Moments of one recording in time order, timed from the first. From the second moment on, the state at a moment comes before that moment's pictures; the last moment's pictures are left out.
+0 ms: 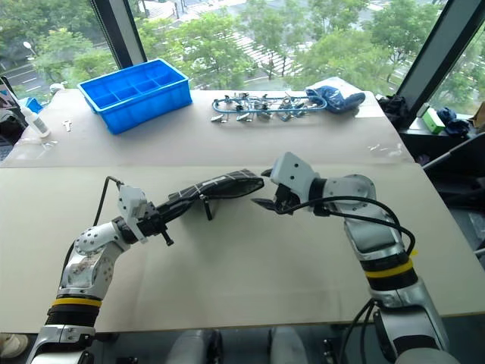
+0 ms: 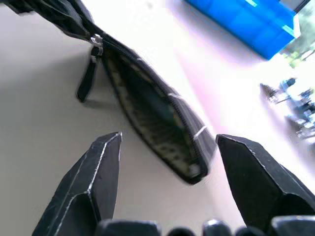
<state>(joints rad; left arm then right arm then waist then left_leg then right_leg) -0.28 0.45 0.08 0.16 -0.38 0.00 -0.96 -0.54 -0.58 0.10 -0.21 0.21 0.55 1.00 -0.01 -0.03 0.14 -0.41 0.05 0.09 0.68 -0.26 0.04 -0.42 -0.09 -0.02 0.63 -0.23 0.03</state>
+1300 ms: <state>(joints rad) -0.30 0.43 0.08 0.17 -0.38 0.00 -0.97 -0.74 -0.10 0.25 0.09 0.24 0.92 0.54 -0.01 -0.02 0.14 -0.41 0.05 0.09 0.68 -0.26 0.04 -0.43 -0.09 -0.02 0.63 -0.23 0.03</state>
